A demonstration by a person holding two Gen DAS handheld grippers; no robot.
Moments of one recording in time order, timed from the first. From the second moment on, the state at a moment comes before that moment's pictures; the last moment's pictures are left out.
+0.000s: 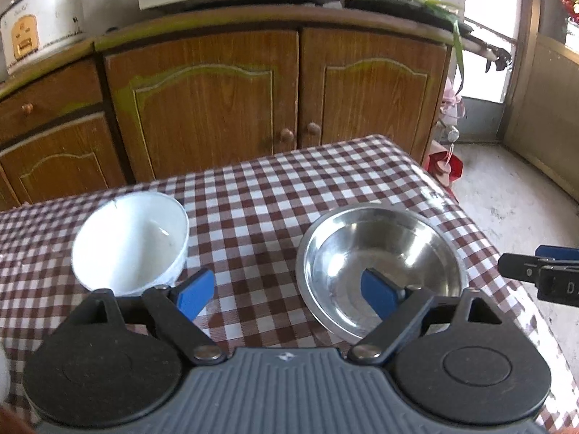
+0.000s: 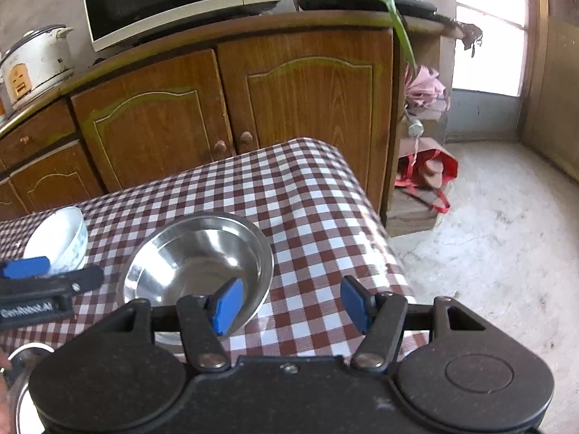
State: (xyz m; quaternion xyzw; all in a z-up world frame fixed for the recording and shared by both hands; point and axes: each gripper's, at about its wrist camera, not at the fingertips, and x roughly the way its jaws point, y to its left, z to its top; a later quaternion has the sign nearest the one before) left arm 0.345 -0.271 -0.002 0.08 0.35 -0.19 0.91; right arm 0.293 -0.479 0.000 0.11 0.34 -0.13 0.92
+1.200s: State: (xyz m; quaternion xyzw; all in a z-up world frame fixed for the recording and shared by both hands) left arm 0.397 -0.288 -0.061 0.06 0.39 -0.25 0.89; right arm 0.353 -0.470 -0.056 0.11 0.37 -0.11 0.92
